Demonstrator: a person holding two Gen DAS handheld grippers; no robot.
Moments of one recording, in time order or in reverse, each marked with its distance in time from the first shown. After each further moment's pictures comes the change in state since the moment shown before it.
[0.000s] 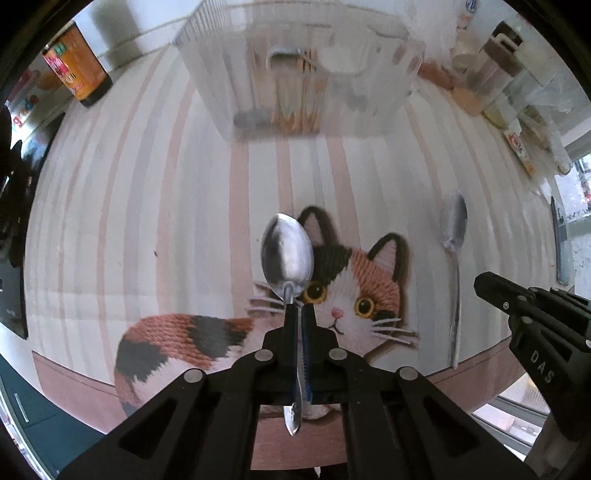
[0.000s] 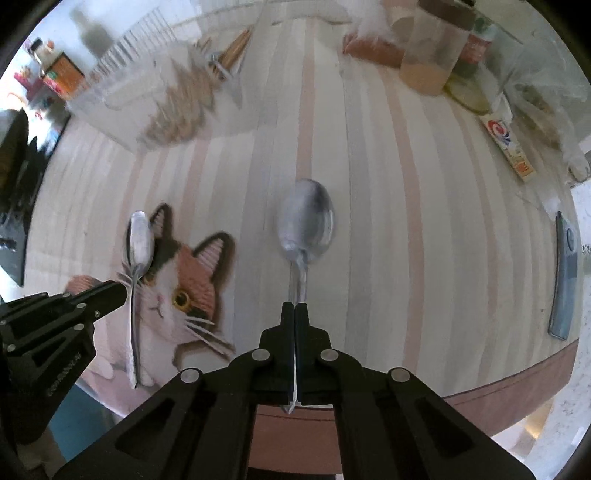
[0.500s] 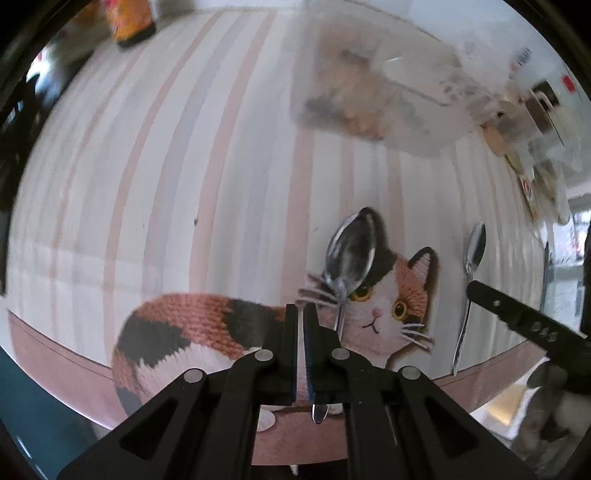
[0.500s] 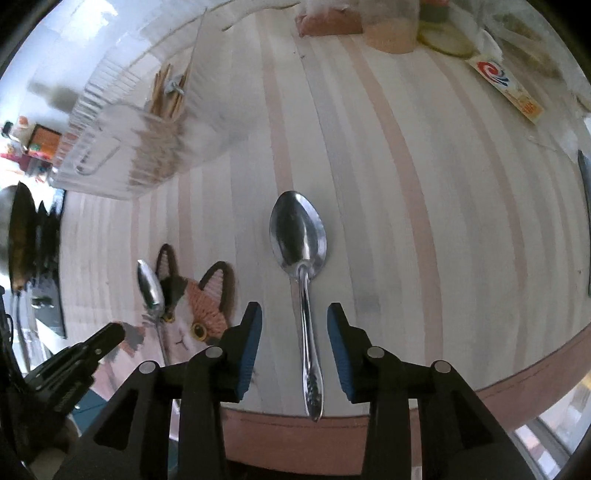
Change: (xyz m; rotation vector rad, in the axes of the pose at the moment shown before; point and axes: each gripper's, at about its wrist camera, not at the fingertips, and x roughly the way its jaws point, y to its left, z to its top) left arm 0.010 0.061 -0.012 -0.148 0.079 -0.091; right arm 0.017 -0.035 0.023 0.193 0.079 0.146
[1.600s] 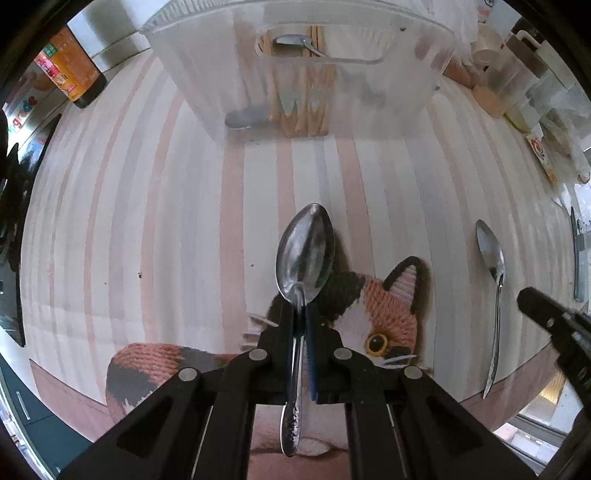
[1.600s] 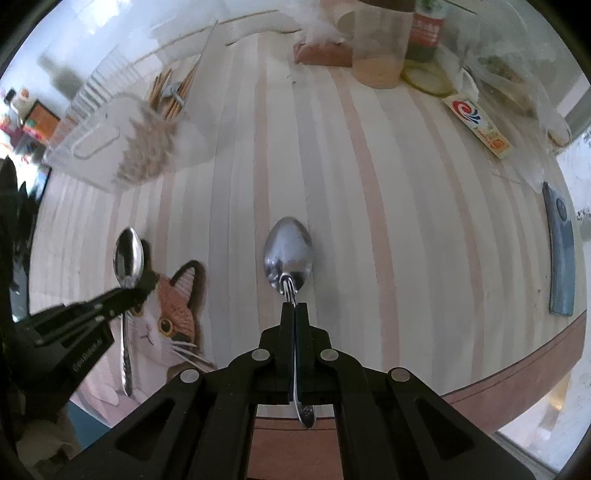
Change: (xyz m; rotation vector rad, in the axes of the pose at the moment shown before) left arm 0.036 -0.080 0.008 0.196 -0.040 0.195; right arm -0.014 0.002 -0.017 -0.066 -0.117 -0.120
